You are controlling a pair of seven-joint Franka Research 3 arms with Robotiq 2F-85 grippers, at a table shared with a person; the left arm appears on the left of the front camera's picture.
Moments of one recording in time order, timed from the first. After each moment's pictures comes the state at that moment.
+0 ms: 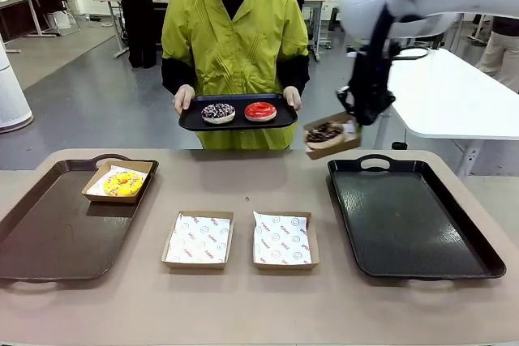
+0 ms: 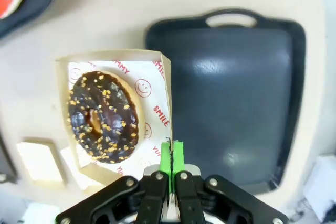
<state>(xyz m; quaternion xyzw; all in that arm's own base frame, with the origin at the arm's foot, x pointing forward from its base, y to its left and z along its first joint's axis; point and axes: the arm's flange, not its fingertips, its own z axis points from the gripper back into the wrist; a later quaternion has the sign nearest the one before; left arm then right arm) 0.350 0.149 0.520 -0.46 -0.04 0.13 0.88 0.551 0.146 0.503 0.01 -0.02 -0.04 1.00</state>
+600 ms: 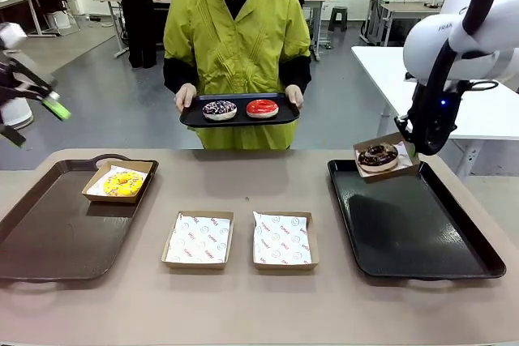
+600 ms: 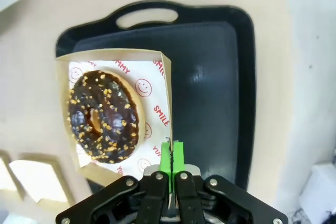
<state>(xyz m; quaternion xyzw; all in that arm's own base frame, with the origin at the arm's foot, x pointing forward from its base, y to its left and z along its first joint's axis) 0.360 -0.019 0.563 -0.25 -0.04 0.05 0.97 0.542 0.027 0.440 0.00 -0.05 -0.05 1.00</state>
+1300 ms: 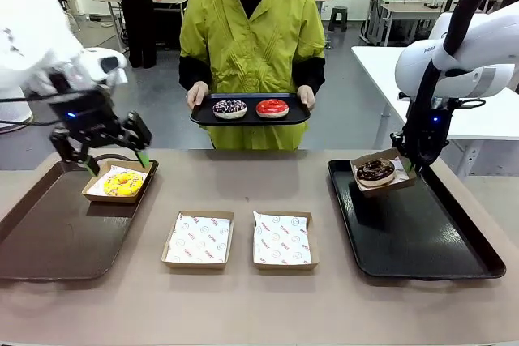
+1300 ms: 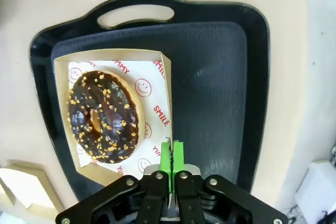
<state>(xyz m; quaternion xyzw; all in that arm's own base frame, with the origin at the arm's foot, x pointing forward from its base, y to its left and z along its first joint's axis) 0.380 -0.164 0.488 -0.09 -0.07 0.04 0.99 0.562 0.021 0.397 0.00 -0.01 -0.03 1.00</state>
